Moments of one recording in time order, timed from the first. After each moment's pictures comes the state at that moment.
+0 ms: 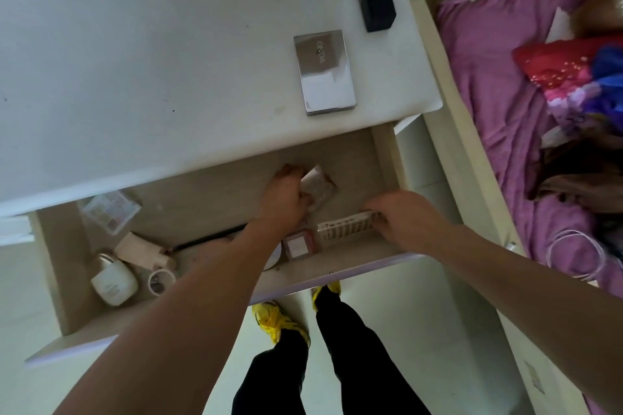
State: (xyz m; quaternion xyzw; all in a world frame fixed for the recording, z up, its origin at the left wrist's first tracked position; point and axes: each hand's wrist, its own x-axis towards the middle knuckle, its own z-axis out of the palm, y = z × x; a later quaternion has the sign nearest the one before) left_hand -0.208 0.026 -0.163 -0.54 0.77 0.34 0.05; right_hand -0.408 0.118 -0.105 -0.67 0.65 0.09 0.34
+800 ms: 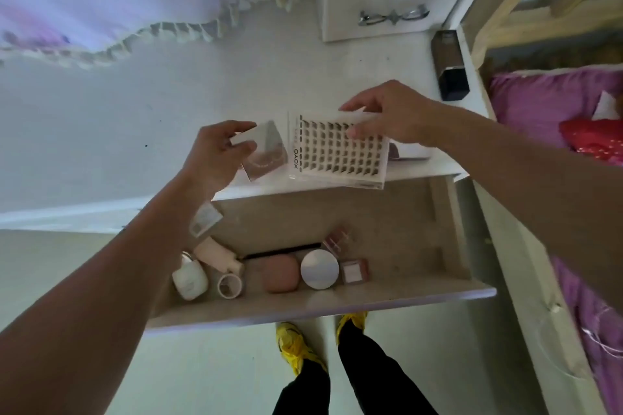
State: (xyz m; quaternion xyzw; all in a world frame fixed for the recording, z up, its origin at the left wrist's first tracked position) left_hand -0.048 -0.076 -0.005 -0.64 0.55 0.48 -0.25; right_hand -0.326 -0.077 0.030 -0.59 0.63 -0.12 0.50
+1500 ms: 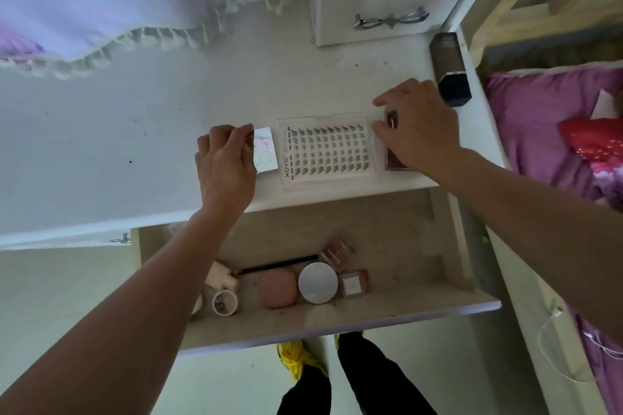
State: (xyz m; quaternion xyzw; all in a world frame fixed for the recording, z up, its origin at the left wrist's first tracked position) left_hand -0.065 -0.083 -0.063 -0.66 0.71 0.16 -0.19; right_hand -0.343 -0.068 -0.008 -0.66 0.73 -0.08 0.13
